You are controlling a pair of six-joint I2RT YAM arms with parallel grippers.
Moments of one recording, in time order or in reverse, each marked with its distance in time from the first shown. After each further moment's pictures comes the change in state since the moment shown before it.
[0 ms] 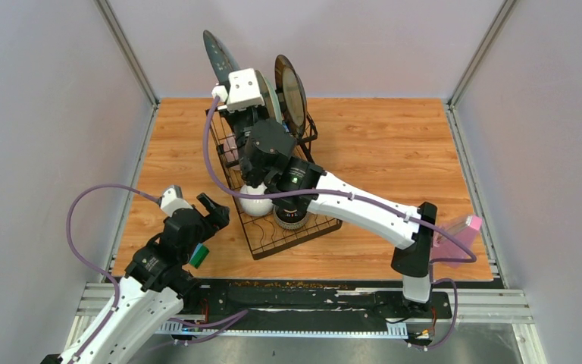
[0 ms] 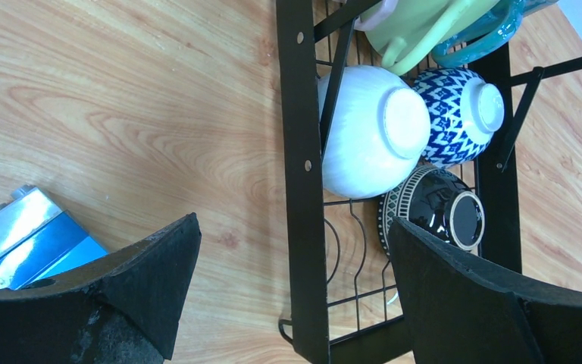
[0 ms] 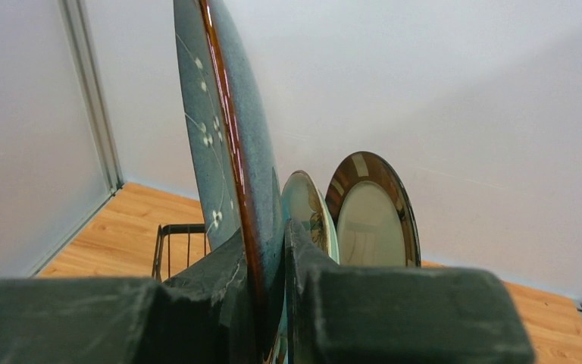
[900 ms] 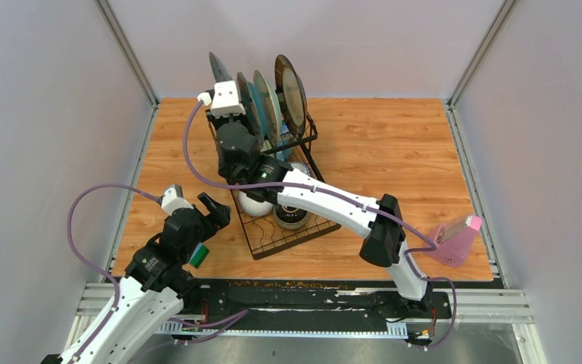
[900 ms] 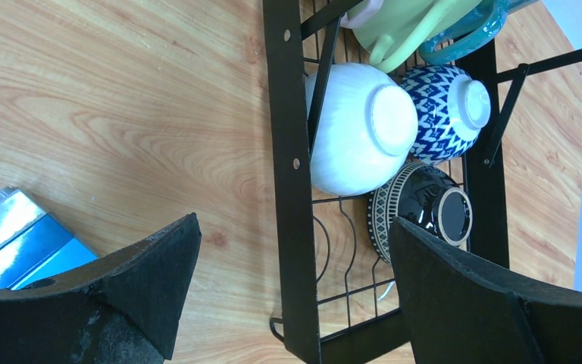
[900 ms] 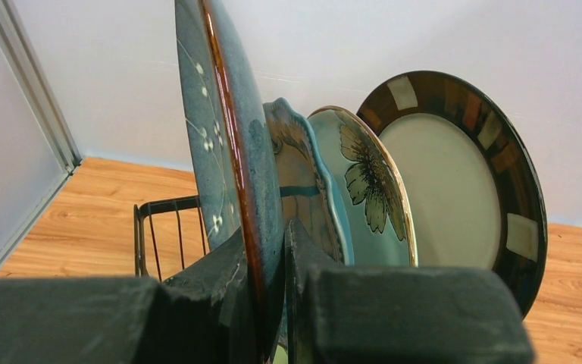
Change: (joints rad) left arm 0.000 0.000 0.000 0.019 0.021 -0.003; right arm -0.060 0.238 0.116 -0.033 0.095 0.134
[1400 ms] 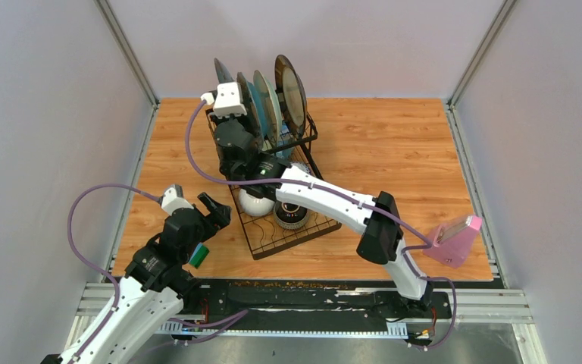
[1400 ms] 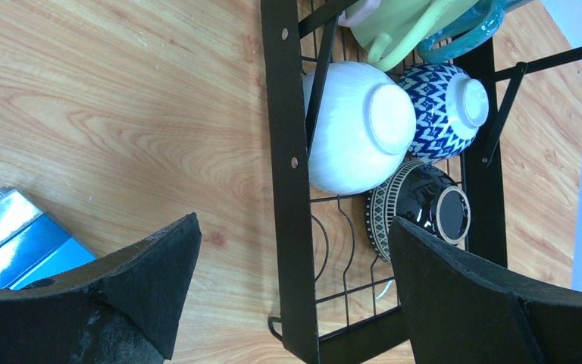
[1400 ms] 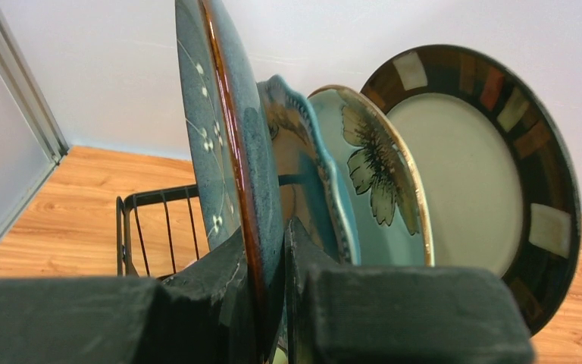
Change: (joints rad) left arm 0.000 0.000 0.000 0.002 0.005 -0.001; right arm -0.024 0.020 0.000 -0.067 -0.002 0.079
